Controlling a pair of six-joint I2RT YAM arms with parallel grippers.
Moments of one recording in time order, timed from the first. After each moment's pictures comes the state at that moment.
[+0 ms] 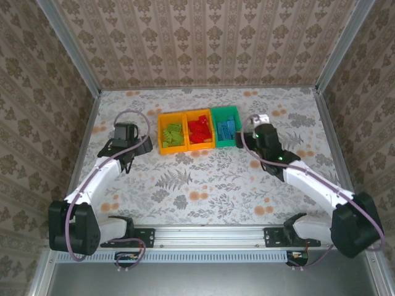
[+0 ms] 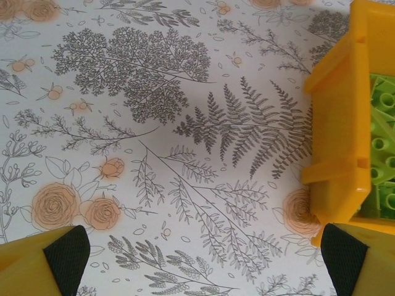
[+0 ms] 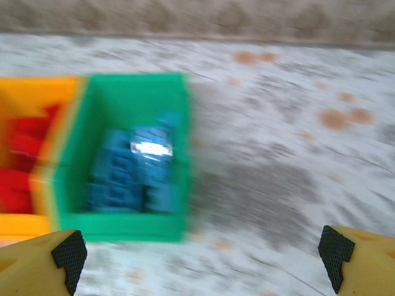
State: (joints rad) left arm -0.20 1.21 0.78 -0.42 -0.19 -0.35; right arm 0.40 1.17 0.68 -0.03 0.34 0.17
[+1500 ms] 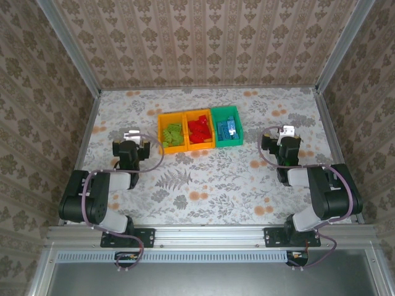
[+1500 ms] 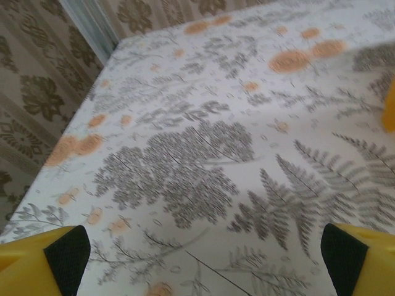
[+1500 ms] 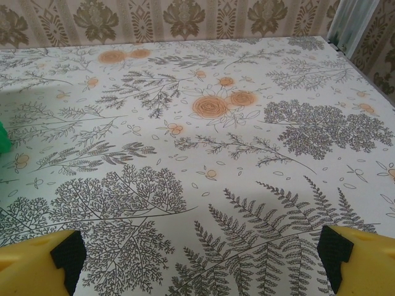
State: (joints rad) left arm -0.15 1.48 0.37 0.73 -0.32 0.15; right arm 0.03 1.52 0.40 0.76 0.22 0.05
